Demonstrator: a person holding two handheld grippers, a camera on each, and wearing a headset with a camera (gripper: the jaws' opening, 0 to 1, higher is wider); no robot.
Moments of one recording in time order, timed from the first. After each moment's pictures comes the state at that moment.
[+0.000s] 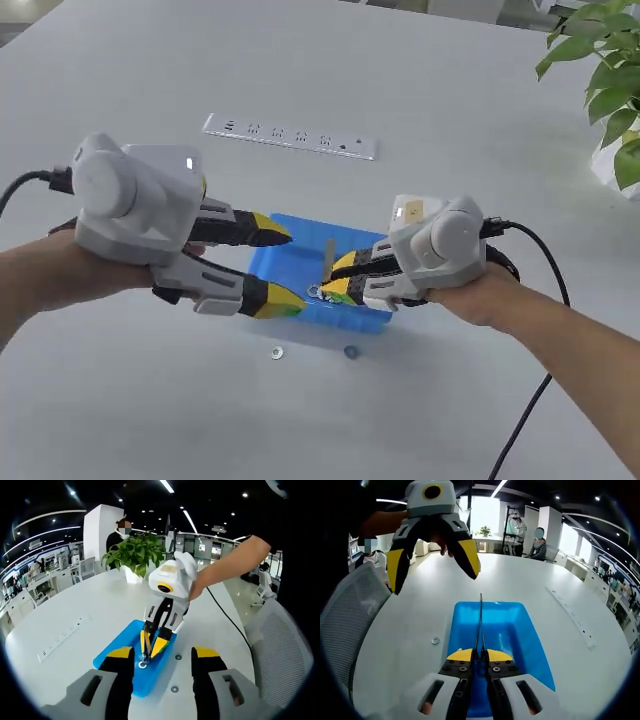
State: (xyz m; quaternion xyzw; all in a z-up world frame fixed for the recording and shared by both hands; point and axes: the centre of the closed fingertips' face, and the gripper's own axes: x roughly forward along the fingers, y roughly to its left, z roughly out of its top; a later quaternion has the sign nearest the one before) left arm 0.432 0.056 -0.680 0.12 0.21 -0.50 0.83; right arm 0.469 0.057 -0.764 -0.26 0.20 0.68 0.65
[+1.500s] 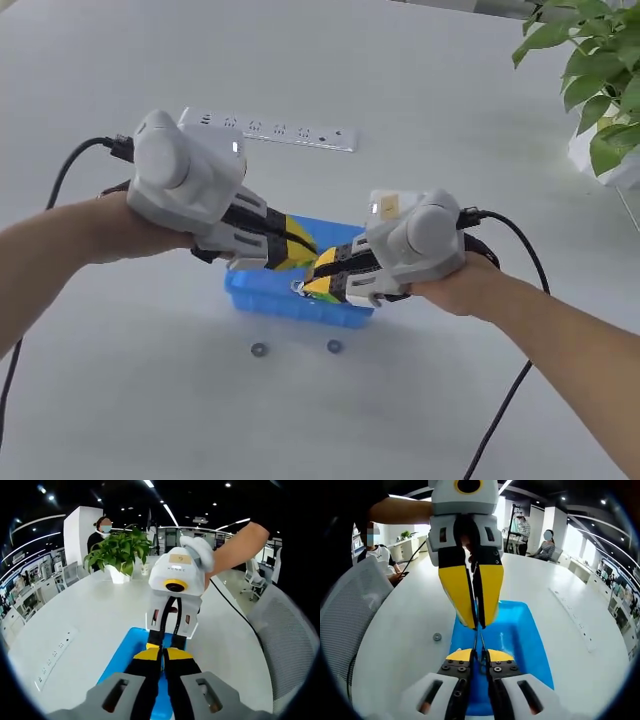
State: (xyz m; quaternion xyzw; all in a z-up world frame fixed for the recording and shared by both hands) left arm 0.462 0.028 -0.699 0.16 0.20 -0.57 0.78; right arm 0.465 0.054 -0.766 -0.28 0.20 0.69 0.64
